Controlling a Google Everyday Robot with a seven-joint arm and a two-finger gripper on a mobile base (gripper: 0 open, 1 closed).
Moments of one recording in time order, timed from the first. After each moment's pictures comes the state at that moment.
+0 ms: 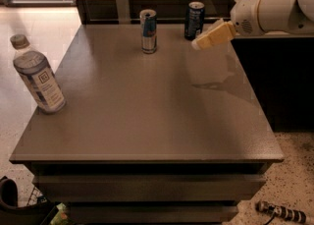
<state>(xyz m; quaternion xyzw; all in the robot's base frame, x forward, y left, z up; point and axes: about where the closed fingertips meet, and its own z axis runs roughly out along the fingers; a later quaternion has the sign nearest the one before) 0.672 -0.158 0.966 -0.43 0.73 0.06 0.53</state>
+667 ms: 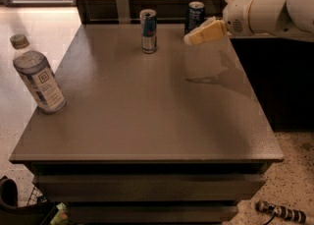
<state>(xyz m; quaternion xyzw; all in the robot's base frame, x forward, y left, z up) 0.698 -0.144 0.963 -0.41 0.71 0.11 0.56</state>
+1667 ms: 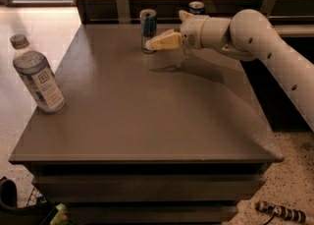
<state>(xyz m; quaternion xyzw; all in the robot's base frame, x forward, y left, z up) 0.754 -0.032 0.908 -0.39 0.66 0.26 0.59</state>
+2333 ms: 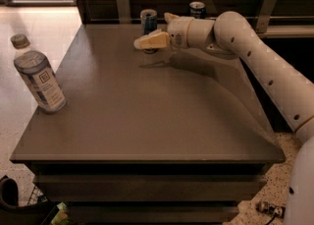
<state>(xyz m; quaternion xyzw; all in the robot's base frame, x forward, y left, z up) 0.777 0.000 0.895 -0.39 0.65 0.30 0.58</state>
